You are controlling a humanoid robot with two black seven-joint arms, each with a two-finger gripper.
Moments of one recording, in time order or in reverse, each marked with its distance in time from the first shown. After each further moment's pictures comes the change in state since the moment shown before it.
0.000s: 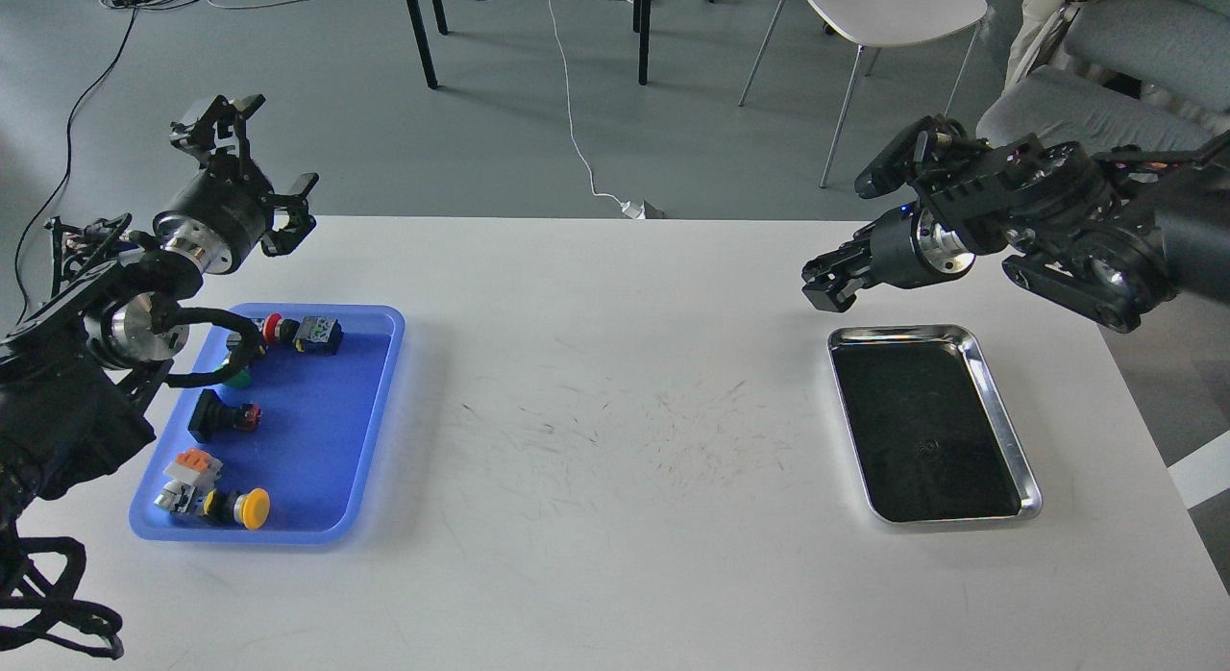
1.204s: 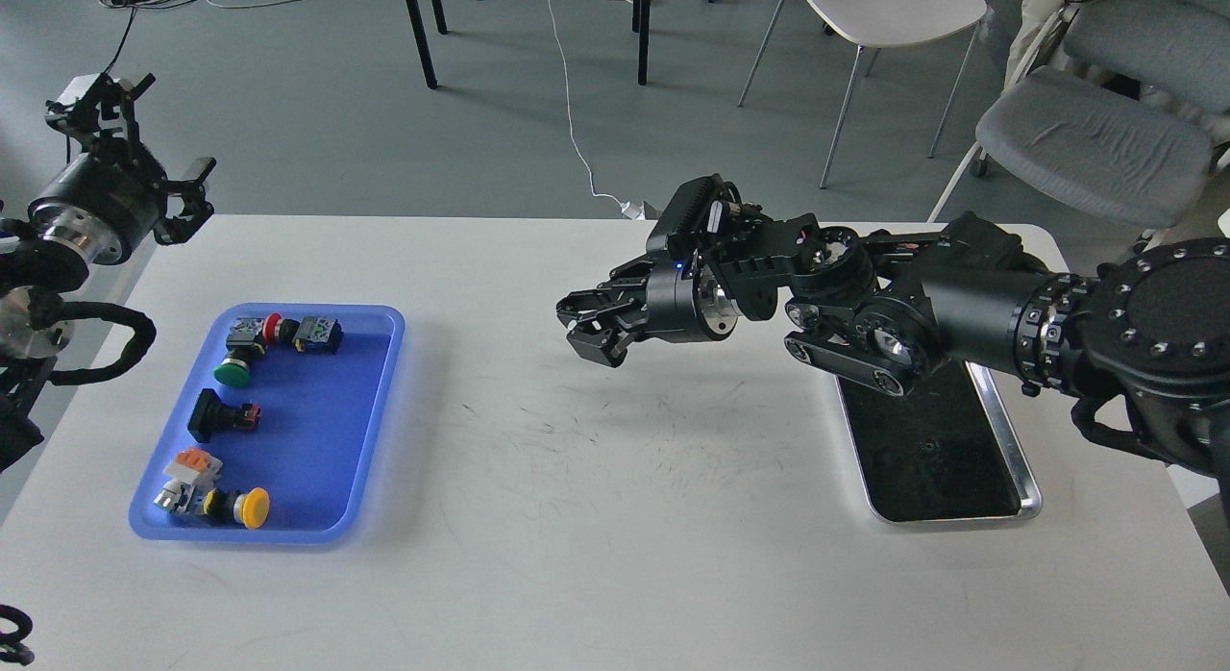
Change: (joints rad) left arm 0.017 0.172 0.003 -0.034 0.000 -0.026 0.008; right arm -0.109 0.307 0.083 -0.014 0.074 -0.332 0.000
